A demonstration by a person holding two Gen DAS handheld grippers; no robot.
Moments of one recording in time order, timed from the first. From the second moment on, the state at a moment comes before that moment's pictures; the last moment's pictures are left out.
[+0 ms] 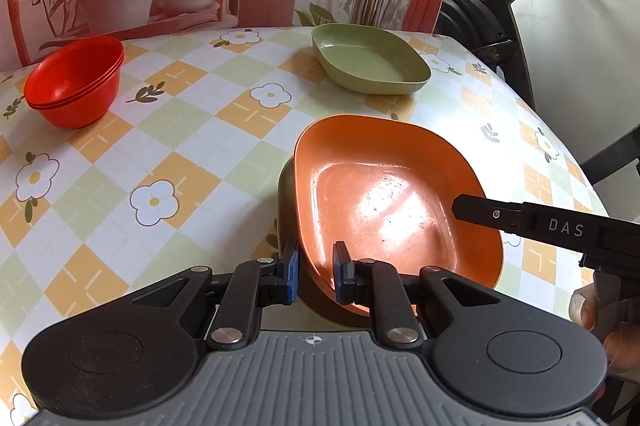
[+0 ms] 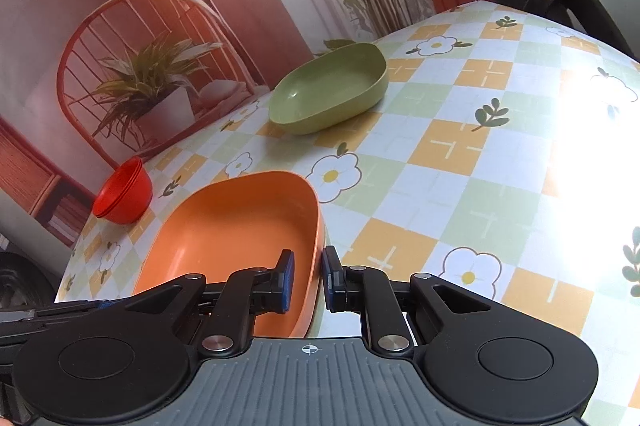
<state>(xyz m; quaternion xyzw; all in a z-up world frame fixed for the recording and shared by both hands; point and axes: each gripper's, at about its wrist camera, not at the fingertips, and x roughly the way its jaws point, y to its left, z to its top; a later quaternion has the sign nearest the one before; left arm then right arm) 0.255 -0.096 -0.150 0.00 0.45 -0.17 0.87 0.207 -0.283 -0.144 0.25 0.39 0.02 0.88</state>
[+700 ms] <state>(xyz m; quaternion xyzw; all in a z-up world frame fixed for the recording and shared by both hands) 0.253 -0.095 -0.153 -0.01 0.45 -0.16 0.88 0.208 -0.283 -0.143 0.24 0.39 0.03 0.89</state>
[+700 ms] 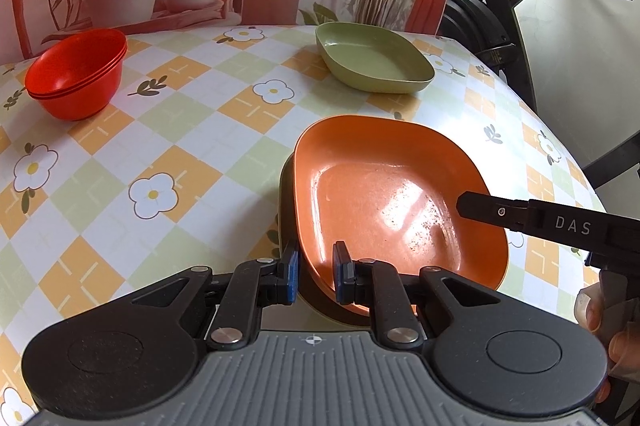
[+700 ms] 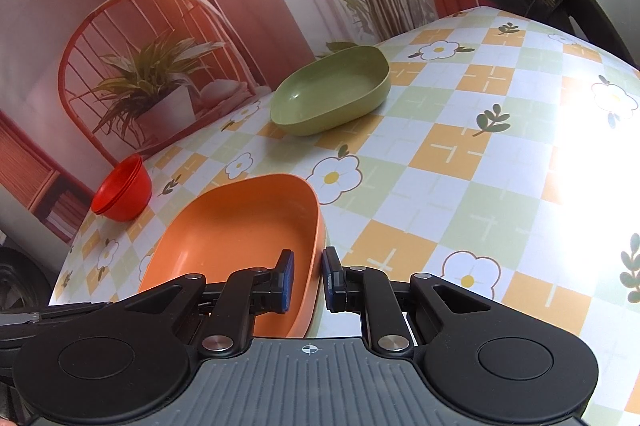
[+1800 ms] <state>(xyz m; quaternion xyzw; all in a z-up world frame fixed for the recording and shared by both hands) 0.235 -0.084 -0.152 -0.02 0.42 -0.14 0.89 0.206 -0.284 -0.143 0.23 0.39 0.03 0.89</state>
